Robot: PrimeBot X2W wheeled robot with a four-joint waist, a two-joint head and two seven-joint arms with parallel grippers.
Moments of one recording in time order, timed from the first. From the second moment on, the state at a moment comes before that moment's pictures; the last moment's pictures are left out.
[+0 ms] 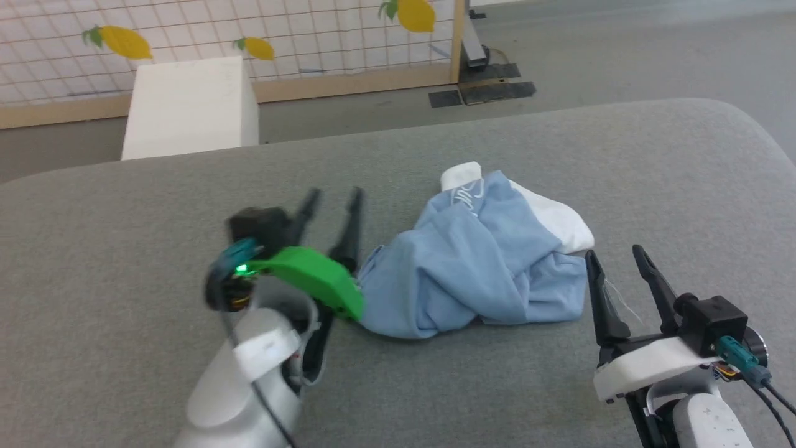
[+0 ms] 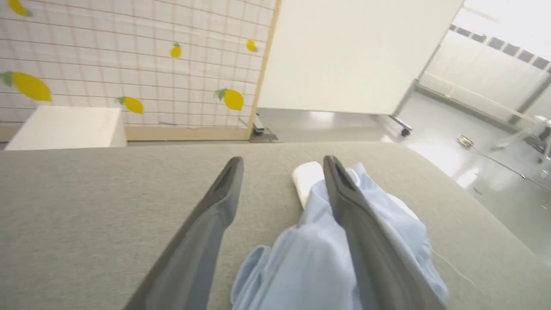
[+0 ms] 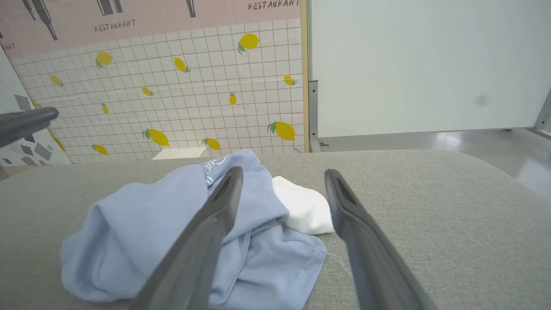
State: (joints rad) left arm -0.45 0.09 -0.39 0.39 -0.54 0.03 -0.11; right arm -0.10 -0.05 0.01 0.18 0.12 0.13 -0.21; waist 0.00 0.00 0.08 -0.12
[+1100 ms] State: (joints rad) left arm -0.12 0.06 -0.03 0.16 -0.29 -0.04 -0.26; right arm -0.31 -0.05 0.19 0.40 0.35 0.13 0.50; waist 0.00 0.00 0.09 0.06
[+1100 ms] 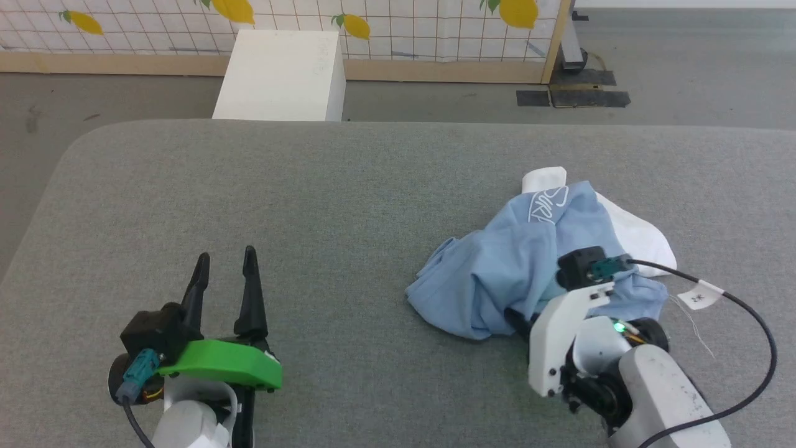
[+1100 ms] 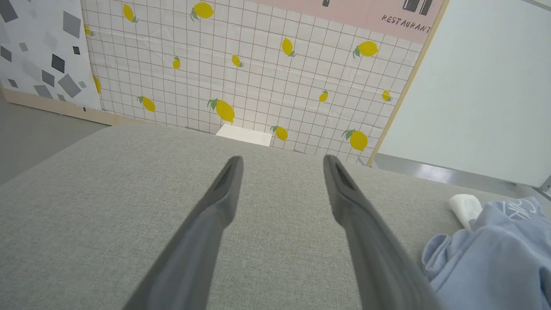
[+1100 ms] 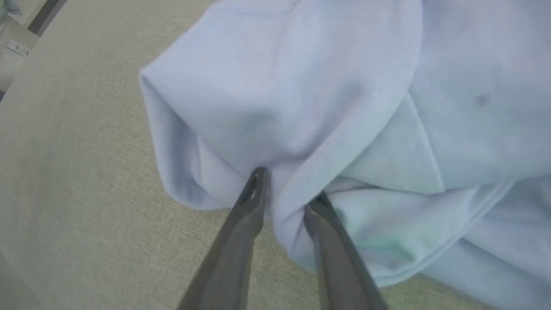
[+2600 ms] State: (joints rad) left arm -0.12 0.05 -0.07 0.19 -0.30 -0.06 -0.26; right arm -0.46 -0.05 -0.09 0.54 0.16 0.13 0.42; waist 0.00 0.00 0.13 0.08
